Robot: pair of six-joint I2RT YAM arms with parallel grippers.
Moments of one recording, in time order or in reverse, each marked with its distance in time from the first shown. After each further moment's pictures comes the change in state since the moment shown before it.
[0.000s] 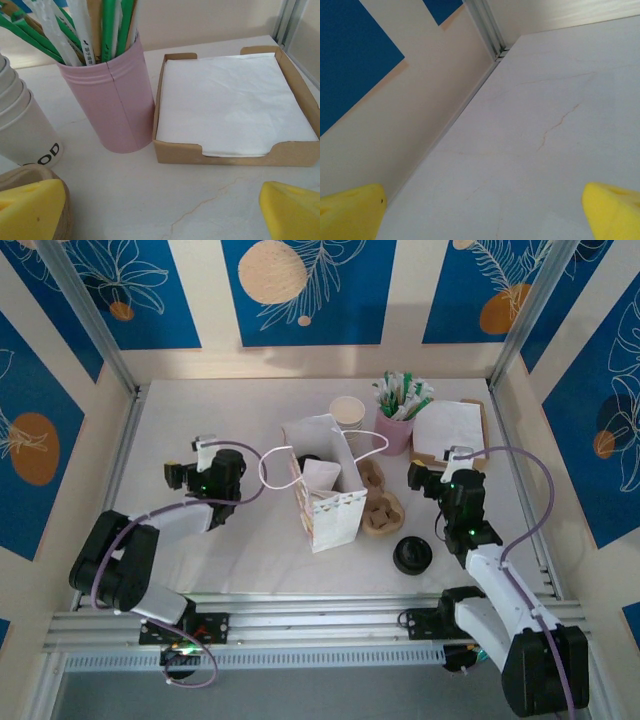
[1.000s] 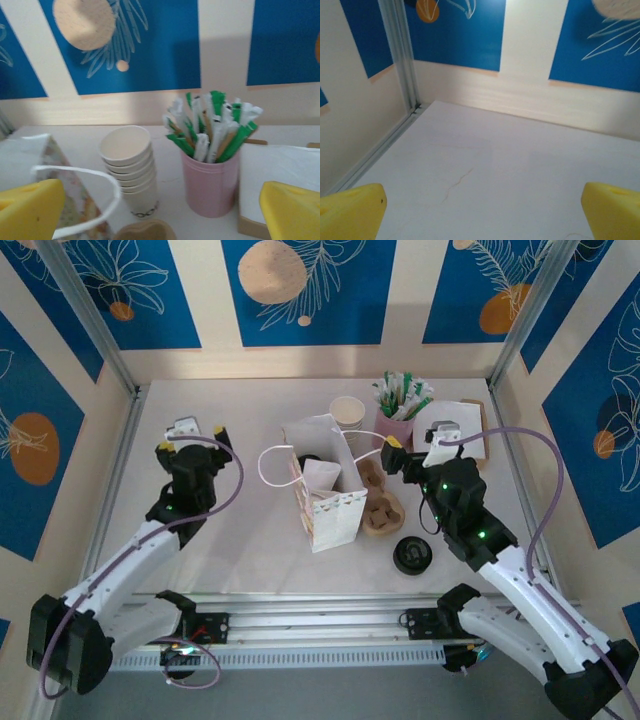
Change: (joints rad) left arm -0.018 -0.436 0.048 -0.160 0.370 -0.136; right arm 0.412 -0.121 0.325 -0.224 0.238 0.007
